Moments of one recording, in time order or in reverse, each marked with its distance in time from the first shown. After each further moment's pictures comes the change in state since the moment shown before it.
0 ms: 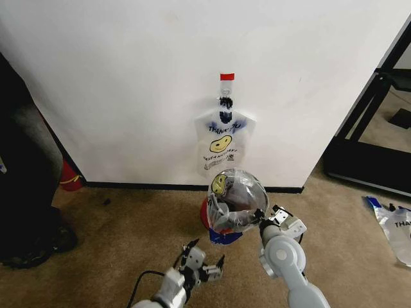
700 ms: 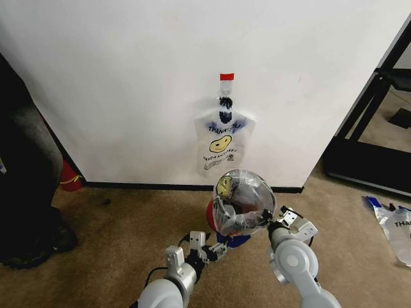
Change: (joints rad) left arm -0.047 -0.108 -0.012 0.115 -0.133 -0.033 0.073; right arm -0.040 -0.066 0.029 0.064 0.017 -0.028 0.001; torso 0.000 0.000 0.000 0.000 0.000
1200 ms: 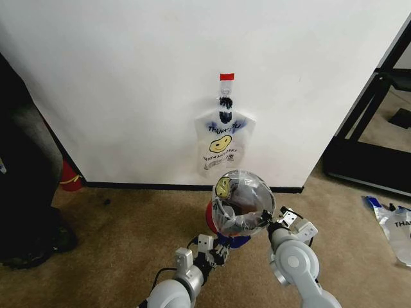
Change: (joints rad) left arm -0.033 -0.044 0.028 0.048 -0.013 0.003 0.001; right arm -0.002 0.006 -0.002 0.002 -0.002 -0.004 -0.003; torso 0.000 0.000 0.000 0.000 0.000
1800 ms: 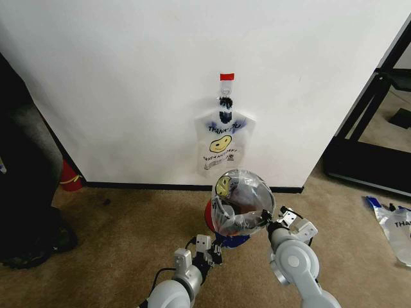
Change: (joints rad) left arm 0.014 -0.013 0.001 0.037 0.061 -0.056 0.021; right arm -0.011 0.027 0.017 0.010 0.028 -0.004 -0.003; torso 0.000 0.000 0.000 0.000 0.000
